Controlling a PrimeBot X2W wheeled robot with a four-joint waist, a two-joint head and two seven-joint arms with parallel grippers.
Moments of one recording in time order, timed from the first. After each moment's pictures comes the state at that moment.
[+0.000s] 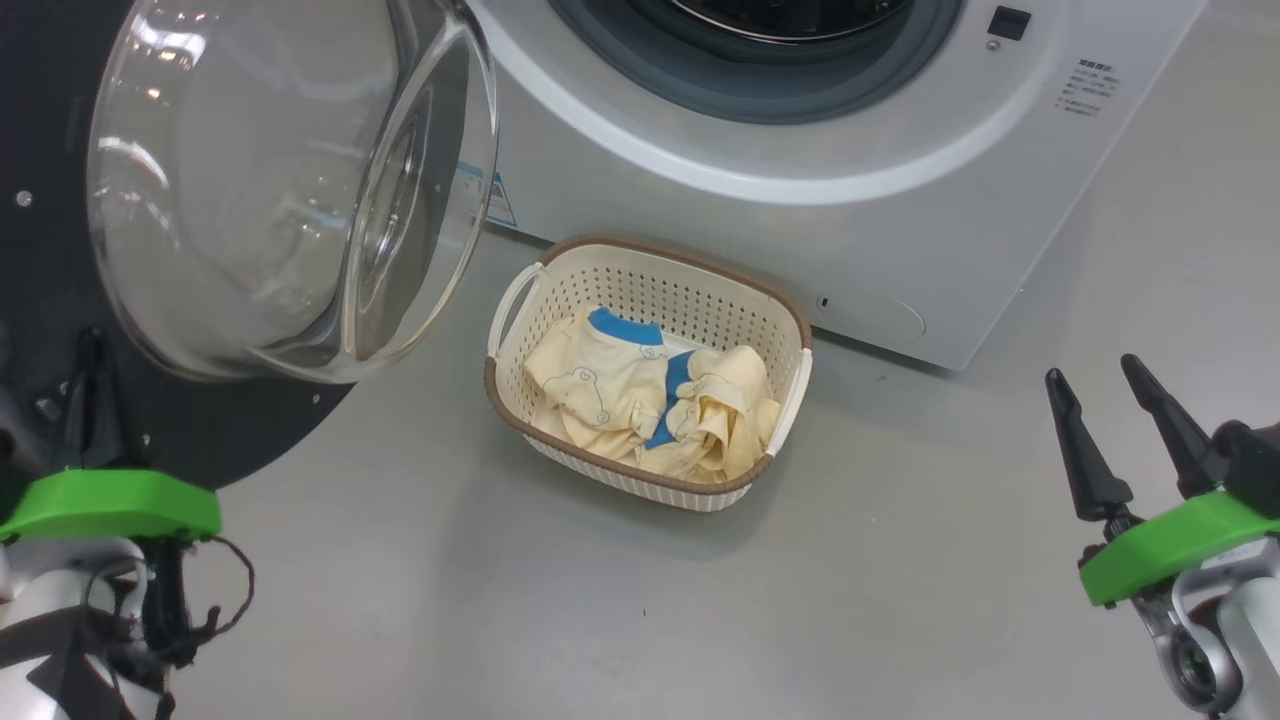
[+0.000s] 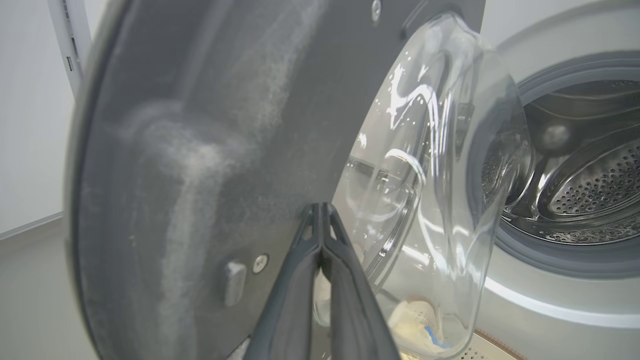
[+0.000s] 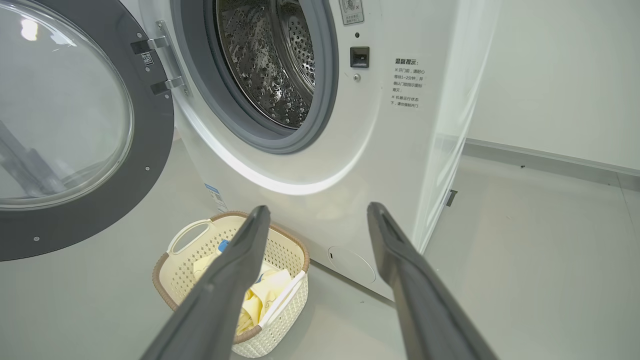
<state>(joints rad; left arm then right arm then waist) -0.35 0.28 -0.05 0.35 -0.54 0.10 -0.25 -0.13 -0.36 0.20 0.21 0.44 0.13 -0.25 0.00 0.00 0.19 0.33</state>
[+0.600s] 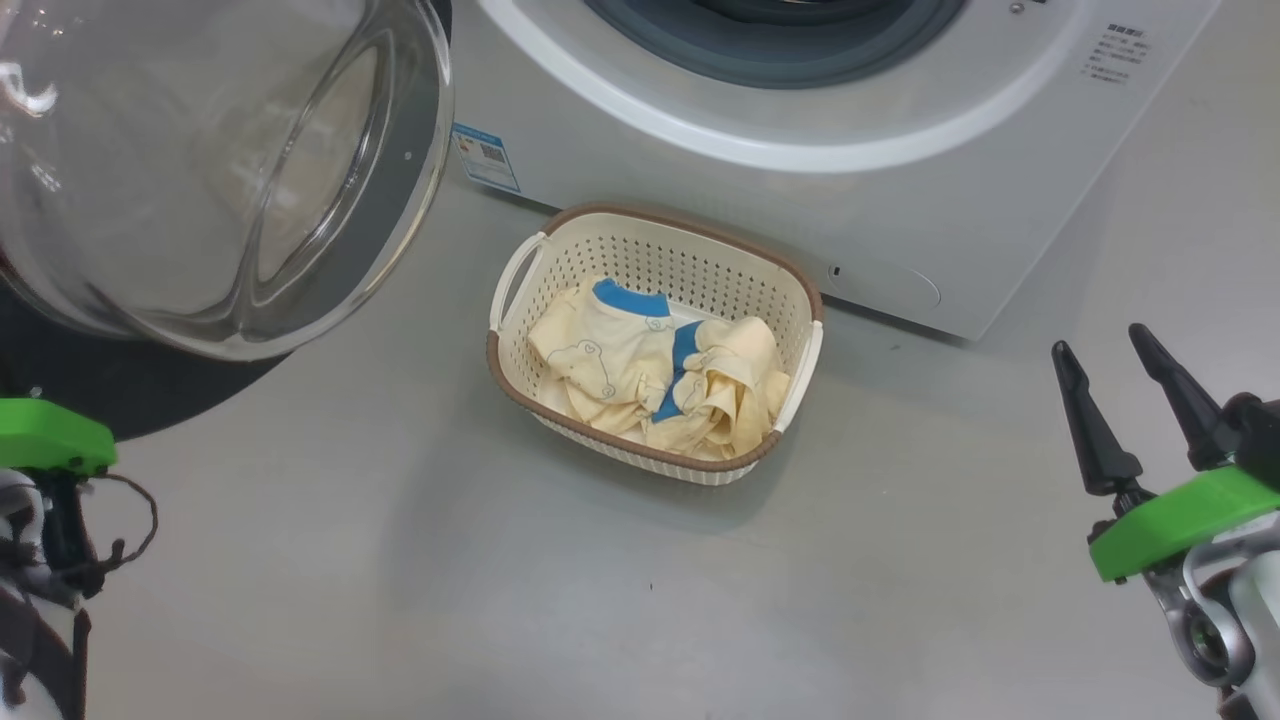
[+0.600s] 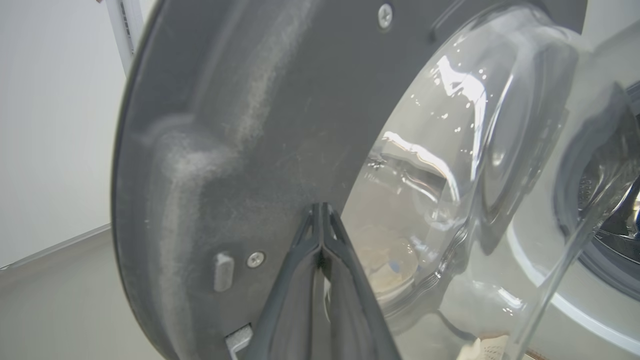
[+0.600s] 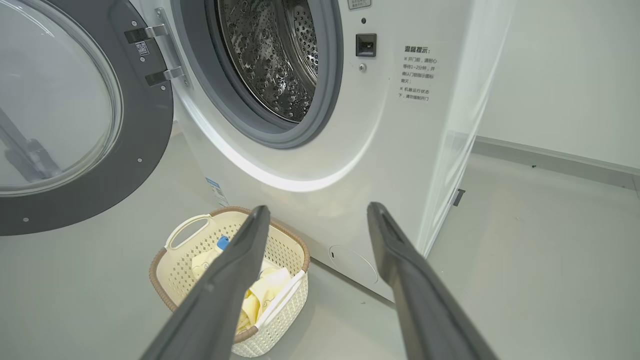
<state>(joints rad) -0.53 0.30 0.08 0.60 -0.46 0.04 -0.26 -0.17 -0.39 0.22 0.21 0.44 0.13 -0.25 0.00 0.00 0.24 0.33</state>
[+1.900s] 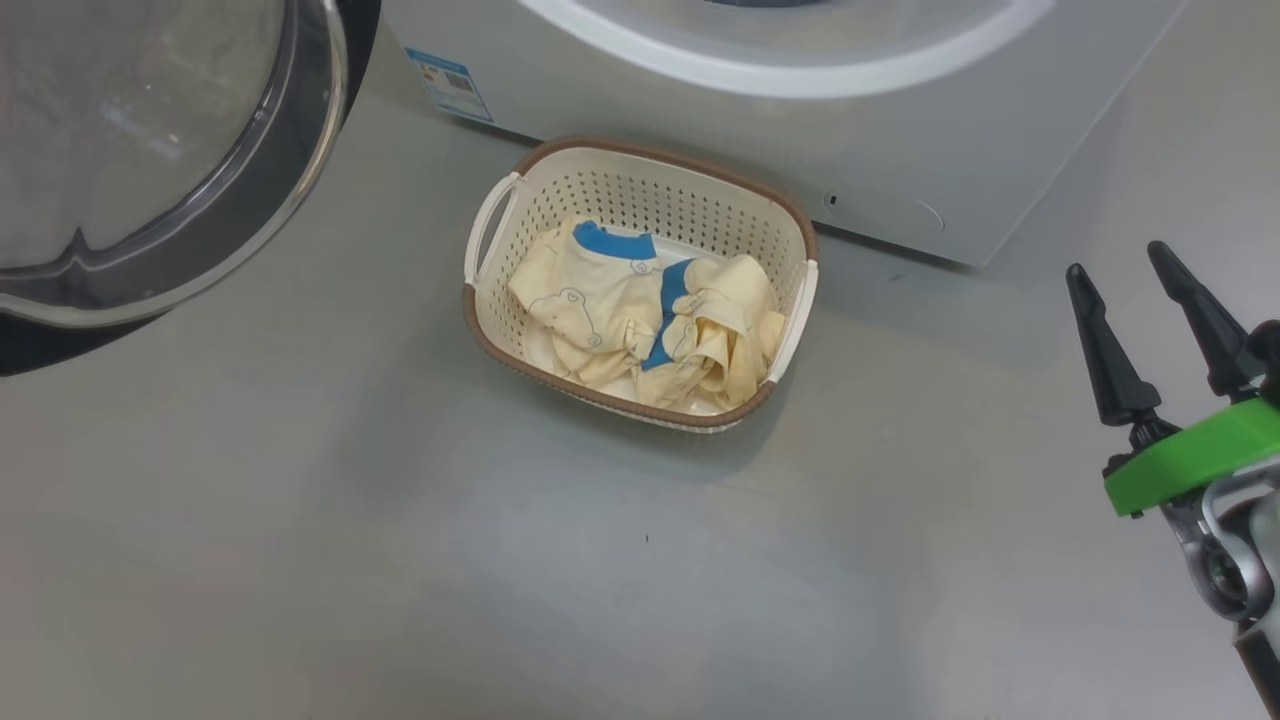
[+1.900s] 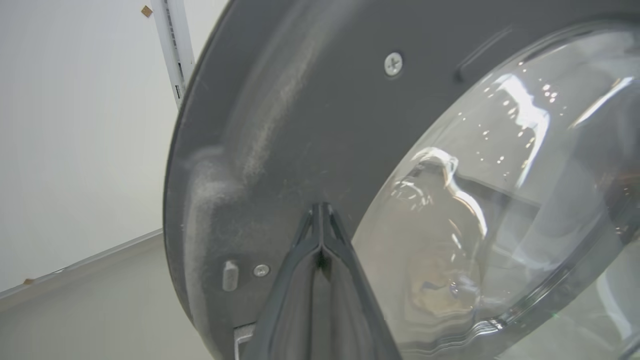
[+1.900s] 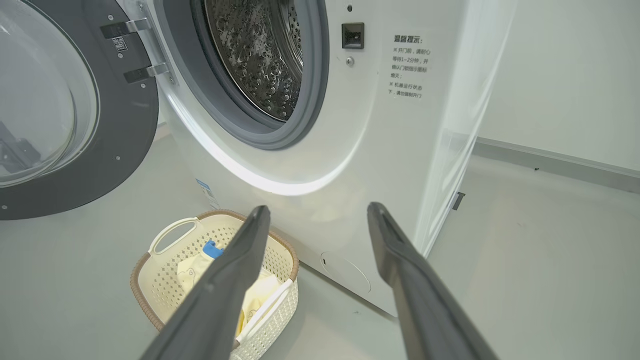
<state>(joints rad) -0.80 0.36 0.37 0.90 -0.27 -0.09 -0.26 -0.28 -0.43 0.23 0.20 0.43 0.13 -0.25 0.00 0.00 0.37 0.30</state>
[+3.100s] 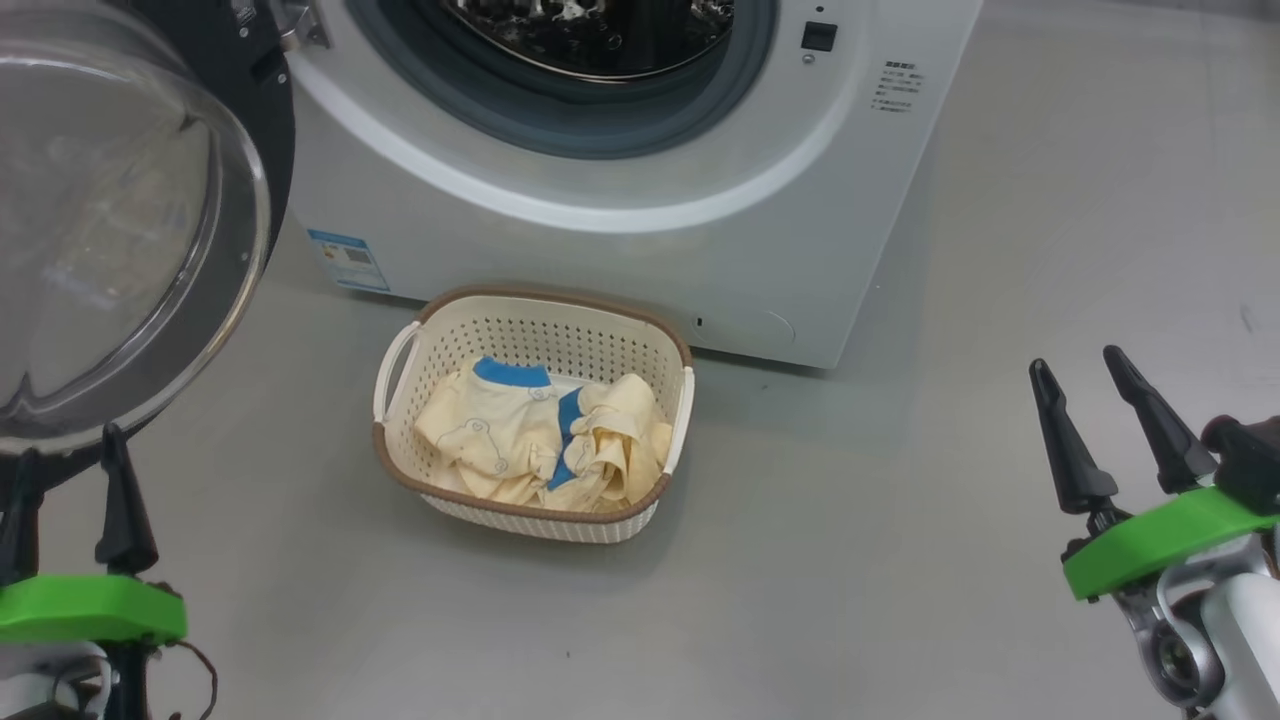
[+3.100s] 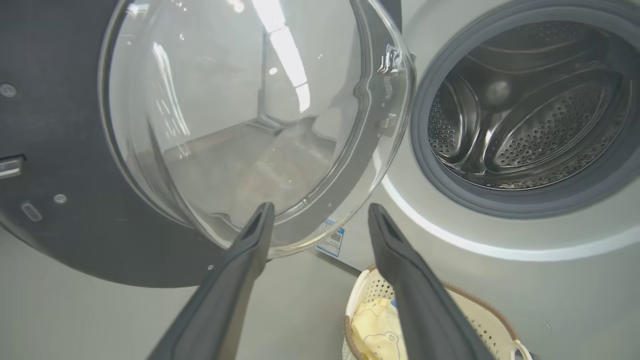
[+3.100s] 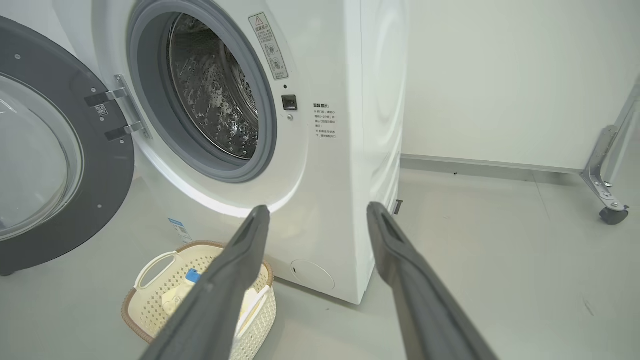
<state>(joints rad) -0.23 0.24 0.14 0.44 -0.40 -0.13 -0.26 -0.14 -0.32 0.18 0.21 0.44 0.13 -0.25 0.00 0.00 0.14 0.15</state>
